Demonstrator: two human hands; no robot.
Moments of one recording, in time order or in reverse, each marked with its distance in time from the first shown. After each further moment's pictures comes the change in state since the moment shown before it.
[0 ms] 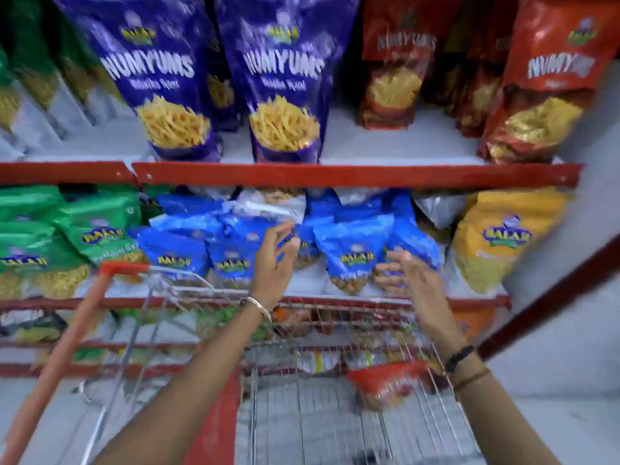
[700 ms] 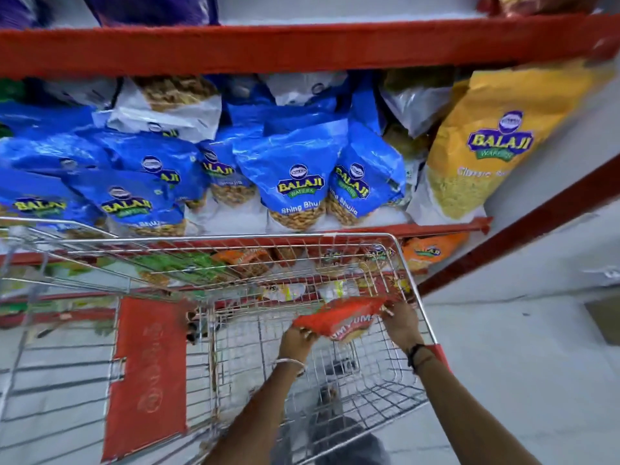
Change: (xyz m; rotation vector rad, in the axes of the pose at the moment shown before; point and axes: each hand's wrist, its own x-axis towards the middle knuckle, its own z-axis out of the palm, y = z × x) left_hand -0.180 -0.211 0.167 0.084 -0.207 -1.054; right_hand -0.030 0.254 -0.078 -0.663 0.018 0.590
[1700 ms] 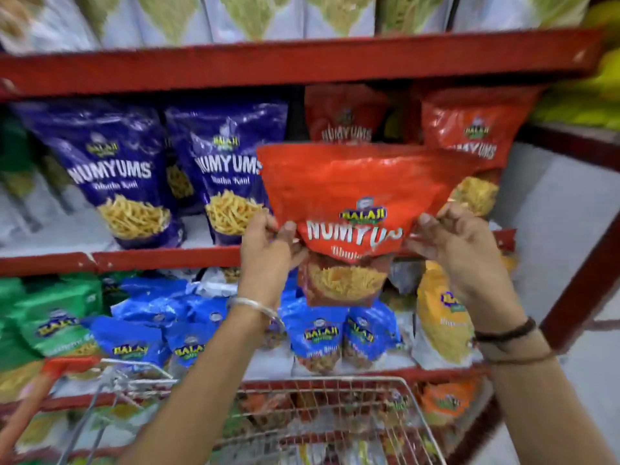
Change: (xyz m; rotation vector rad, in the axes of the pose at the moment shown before) left_hand -0.244 0.385 -0.126 -0.465 0.151 1.043; right_hand -0.139 -0.296 -0.270 1.001 0.136 -0.951
